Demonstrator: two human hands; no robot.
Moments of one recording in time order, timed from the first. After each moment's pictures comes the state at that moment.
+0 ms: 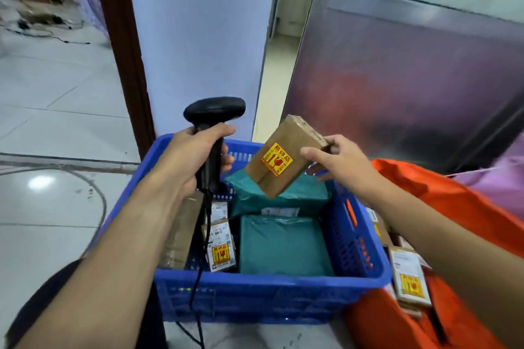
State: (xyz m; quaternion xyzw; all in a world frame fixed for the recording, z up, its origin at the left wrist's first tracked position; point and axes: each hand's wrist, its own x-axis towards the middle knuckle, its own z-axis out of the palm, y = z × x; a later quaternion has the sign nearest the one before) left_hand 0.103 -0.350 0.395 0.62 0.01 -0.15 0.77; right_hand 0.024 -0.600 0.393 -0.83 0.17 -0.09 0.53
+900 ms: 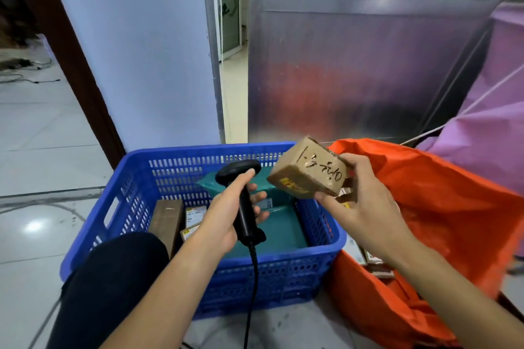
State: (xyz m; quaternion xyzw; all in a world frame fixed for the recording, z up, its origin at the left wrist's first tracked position) left_hand -0.019 -0.456 0.344 0.51 0.06 -0.35 0.78; right_hand -0.157 -0.646 0.371 -0.90 0.12 -0.26 0.33
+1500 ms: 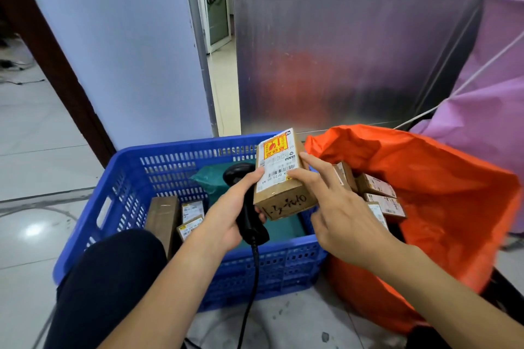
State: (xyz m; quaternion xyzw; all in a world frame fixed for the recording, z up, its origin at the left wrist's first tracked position) left_hand -0.030 -0.469 0.340 0.54 0.05 -0.40 0.74; right_hand -0.160 -0.629 0.353 -0.97 0.01 -0.16 0.17
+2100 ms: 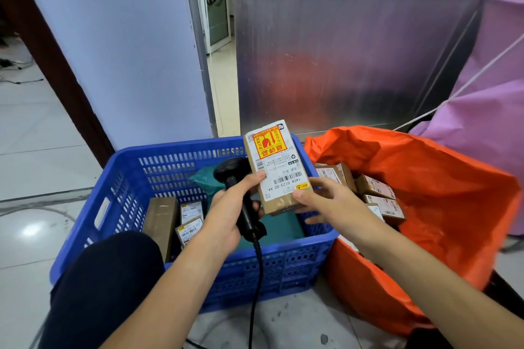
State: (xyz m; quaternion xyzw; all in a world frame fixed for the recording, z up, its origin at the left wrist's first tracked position) left_hand -0.028 -0.471 0.331 0.54 0.04 -0.32 0.77; right_hand -0.139 -0.633 0.348 -0.75 0.23 -0.05 0.62
